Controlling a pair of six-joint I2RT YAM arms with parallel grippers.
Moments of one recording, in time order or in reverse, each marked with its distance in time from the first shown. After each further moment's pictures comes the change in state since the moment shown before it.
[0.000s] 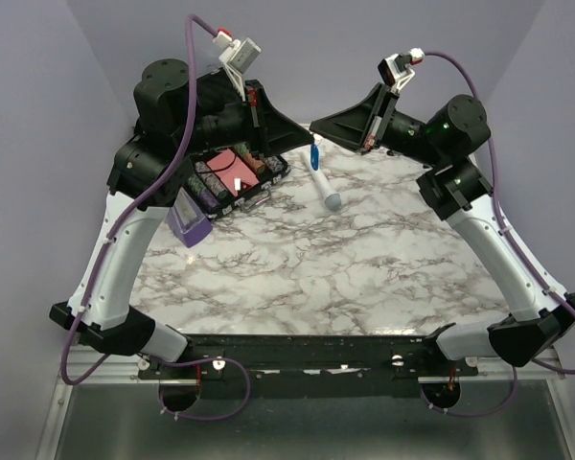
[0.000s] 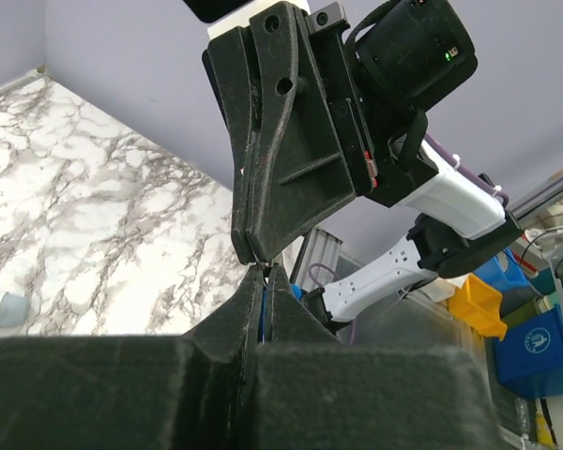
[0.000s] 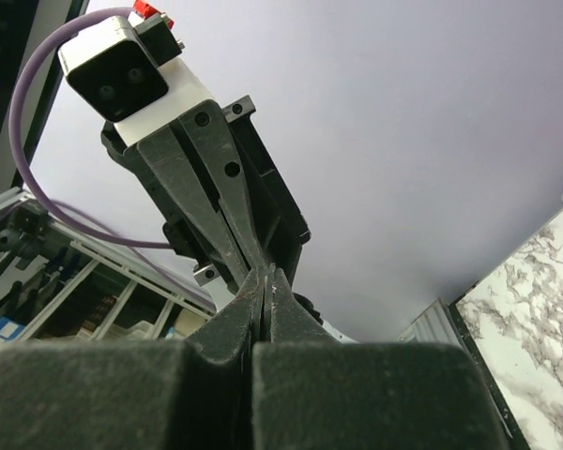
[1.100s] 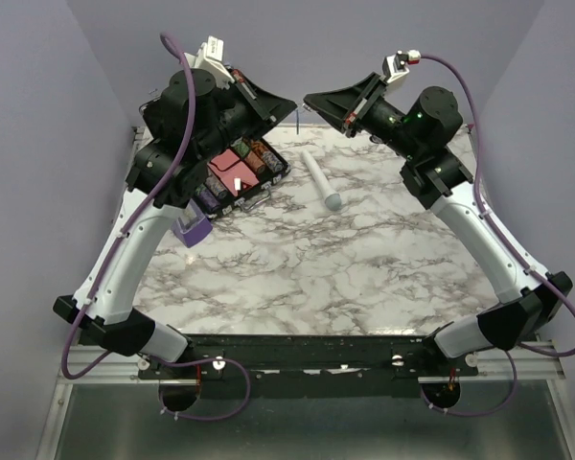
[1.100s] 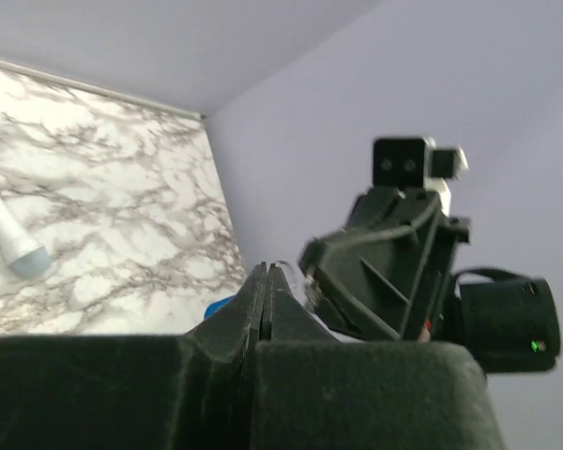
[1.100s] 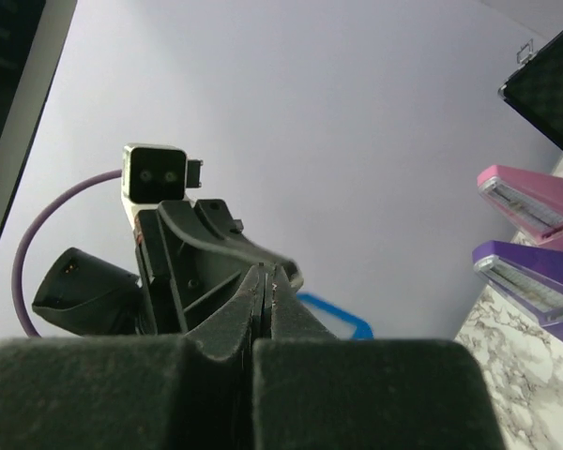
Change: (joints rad) left arm -0.028 0.002 -0.090 0.019 -0.654 -0.442; right arm -0.006 0.116 0.043 -0.023 0.290 0.000
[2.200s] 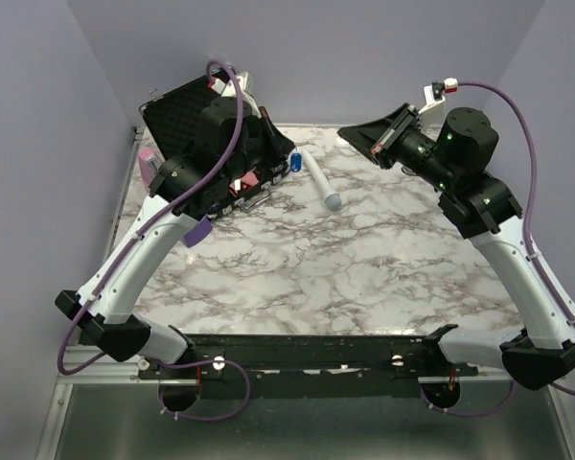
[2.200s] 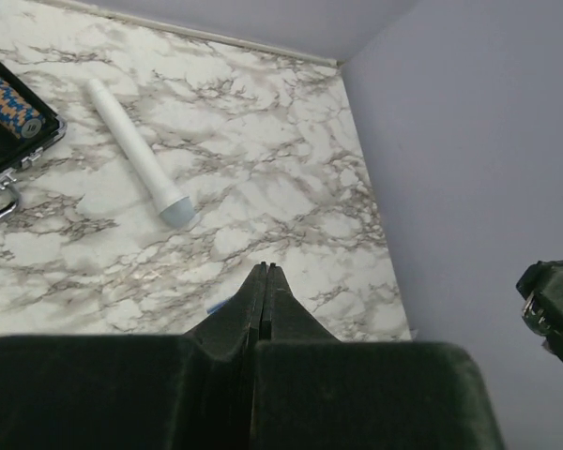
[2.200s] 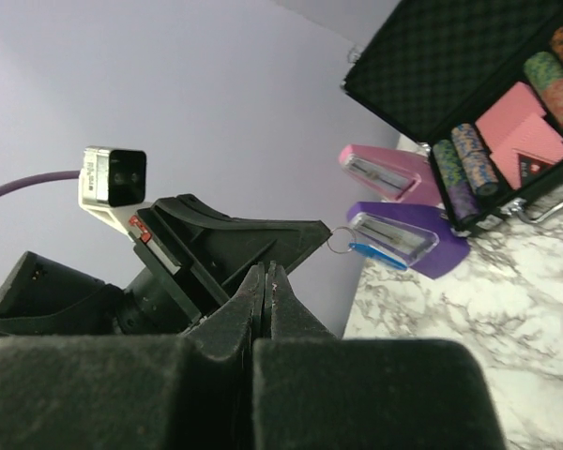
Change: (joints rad) left arm -0.111 -0.027 -0.156 -0.104 -0.230 0.208; right arm 0.000 -0.239 -0.066 -0.435 0.210 -0.171
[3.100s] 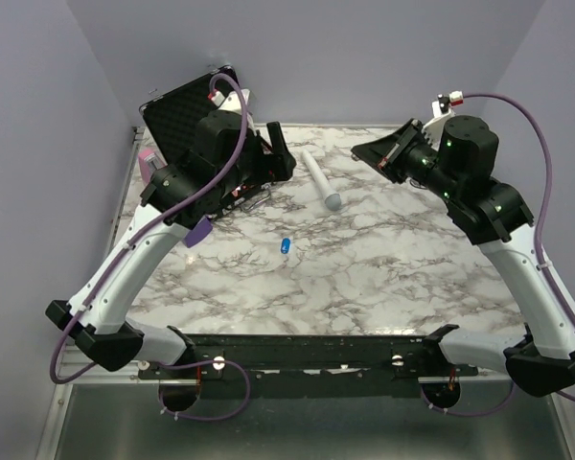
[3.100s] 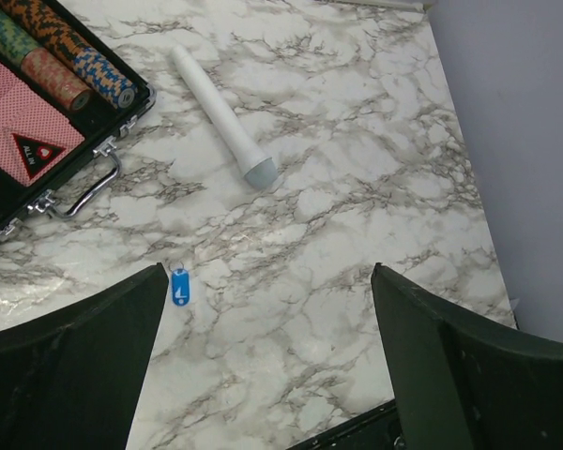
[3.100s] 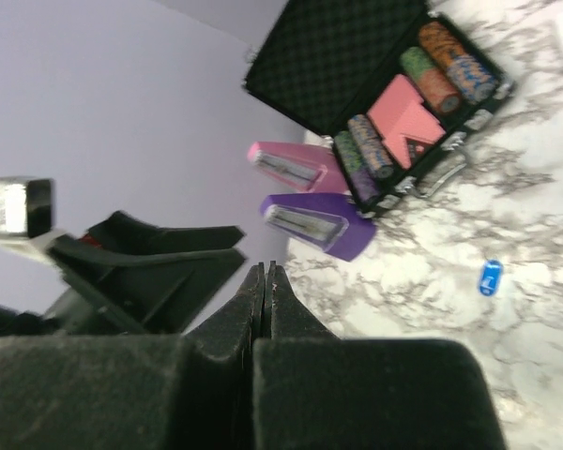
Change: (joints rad) left arm 0.002 -0.051 -0.086 -0.108 -0.043 0.179; right arm 0.000 -0.050 -0.002 -0.217 0.126 -0.093
